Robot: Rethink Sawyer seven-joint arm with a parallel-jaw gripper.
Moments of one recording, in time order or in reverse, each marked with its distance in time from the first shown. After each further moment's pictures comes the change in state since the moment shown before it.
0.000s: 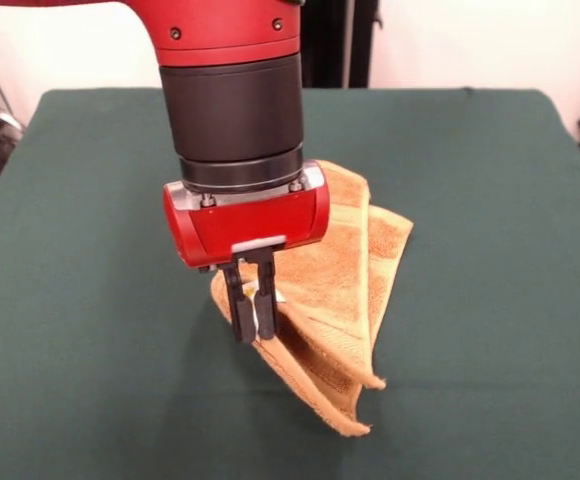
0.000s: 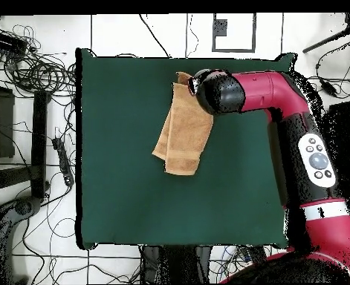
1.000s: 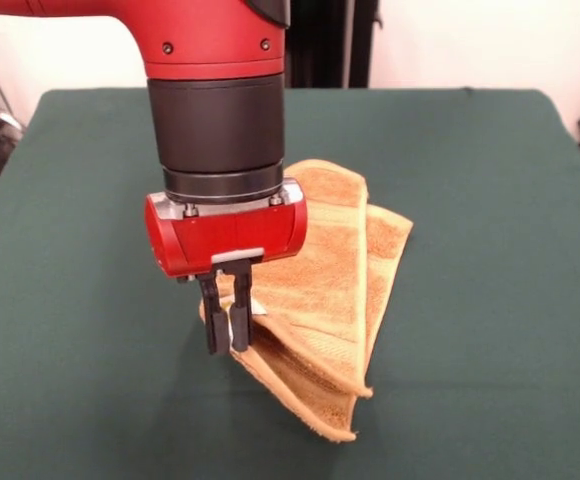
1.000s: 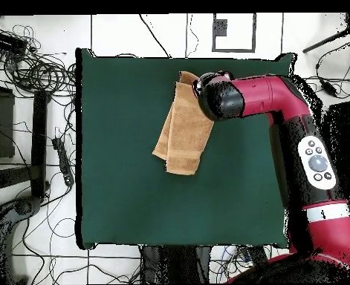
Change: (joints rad) arm -0.012 0.000 0.000 0.022 -0.102 -0.058 0.000
